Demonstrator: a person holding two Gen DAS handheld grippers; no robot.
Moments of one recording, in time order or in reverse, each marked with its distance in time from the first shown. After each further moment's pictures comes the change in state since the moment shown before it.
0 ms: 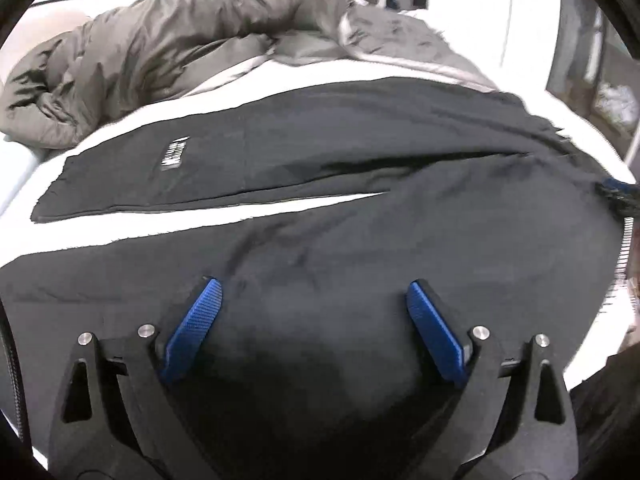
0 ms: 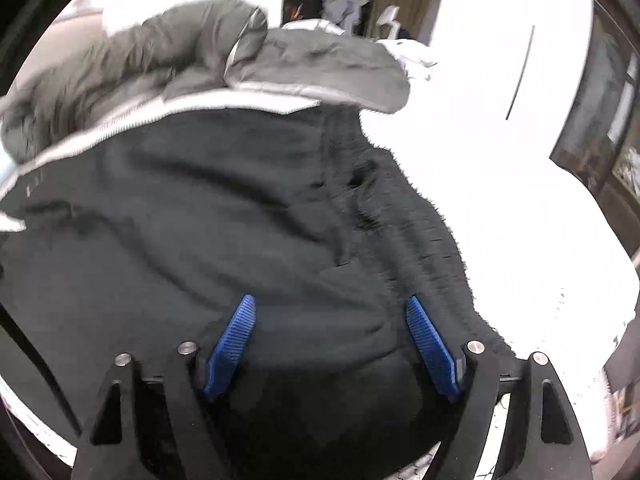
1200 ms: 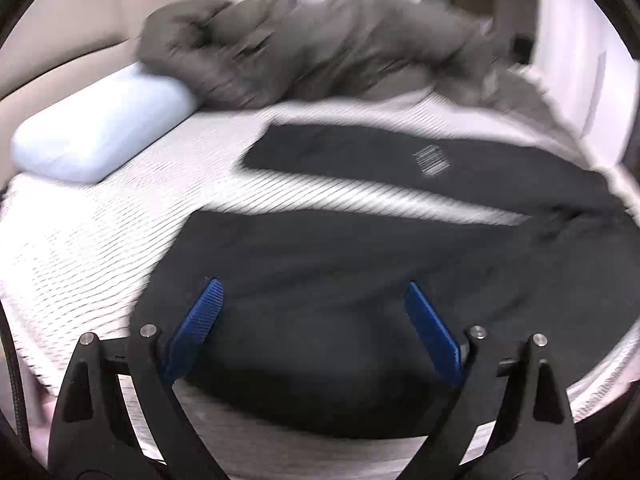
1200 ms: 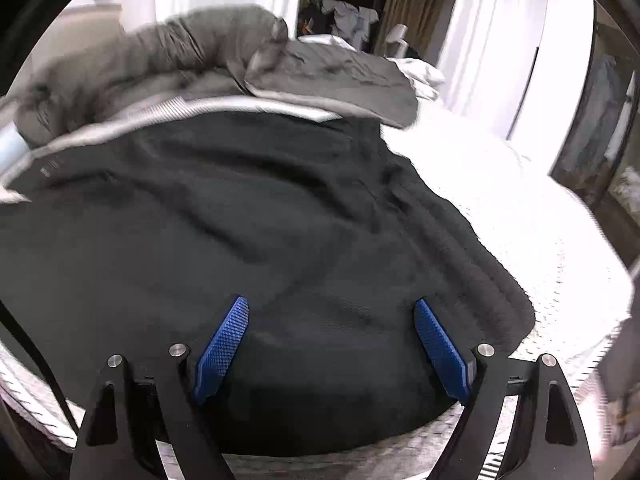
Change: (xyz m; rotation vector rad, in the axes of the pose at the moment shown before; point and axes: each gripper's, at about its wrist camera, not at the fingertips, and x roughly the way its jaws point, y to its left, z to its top) left arm -0.121 0.219 -0.061 -0.233 -0.104 0.251; right arm -0.022 0.029 -0.018 -0.012 -0.071 0.099
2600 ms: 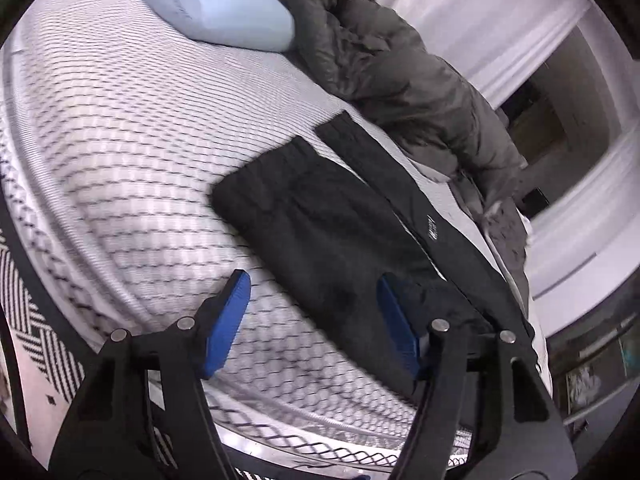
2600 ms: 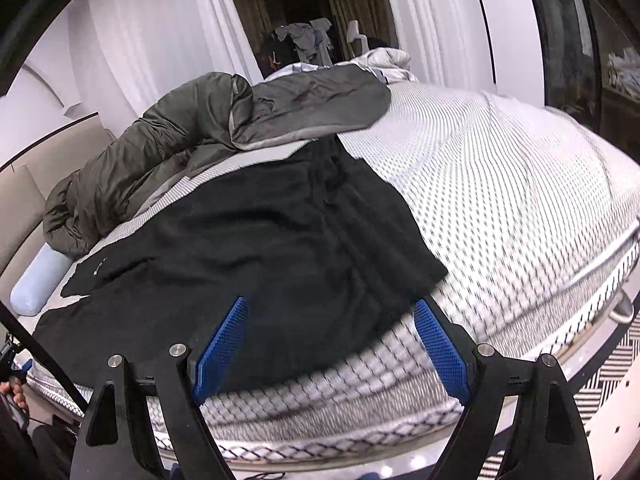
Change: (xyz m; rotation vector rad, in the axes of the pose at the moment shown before) left arm -0.019 0.119 -0.069 -0.652 0.005 -0.164; right arm -0.057 -0.100 -0.030 0.341 0.005 0.082
